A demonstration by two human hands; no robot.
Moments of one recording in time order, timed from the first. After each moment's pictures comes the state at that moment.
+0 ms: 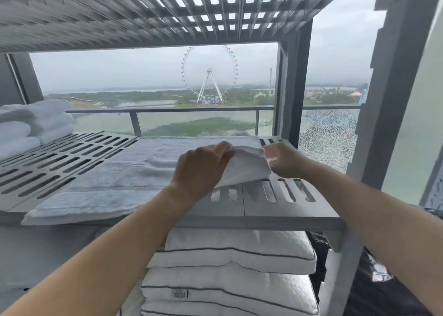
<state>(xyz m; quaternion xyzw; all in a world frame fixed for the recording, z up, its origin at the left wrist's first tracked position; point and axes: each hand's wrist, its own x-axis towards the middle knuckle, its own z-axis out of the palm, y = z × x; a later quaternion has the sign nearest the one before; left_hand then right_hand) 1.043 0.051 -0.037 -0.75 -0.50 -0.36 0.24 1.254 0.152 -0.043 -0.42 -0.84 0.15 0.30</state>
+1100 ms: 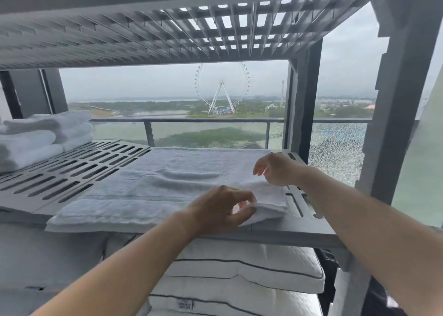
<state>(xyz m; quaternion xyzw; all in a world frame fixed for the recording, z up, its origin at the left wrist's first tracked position) 1.049 0.032 -0.056 -0.89 -0.38 -0.27 0.04 1.228 0.164 -0.027 -0.47 -0.87 0.06 0.16</state>
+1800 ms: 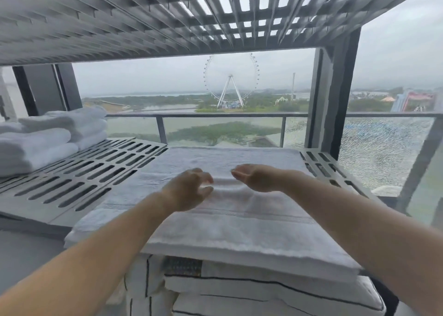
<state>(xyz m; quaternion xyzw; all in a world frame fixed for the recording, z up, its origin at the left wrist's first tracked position) 0.910 0.103 -0.056 -0.76 -0.63 -0.17 0.04 1.105 0.186 -0.039 -0.40 -0.91 0.12 0.07</state>
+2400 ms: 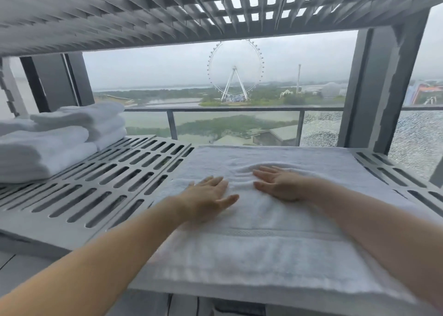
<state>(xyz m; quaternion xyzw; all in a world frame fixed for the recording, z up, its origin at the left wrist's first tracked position) 0.813 0.140 -0.069 -0.76 -0.65 0.00 -0.05 1.027 0.273 -0.085 -0.44 -0.90 0.03 0.01</state>
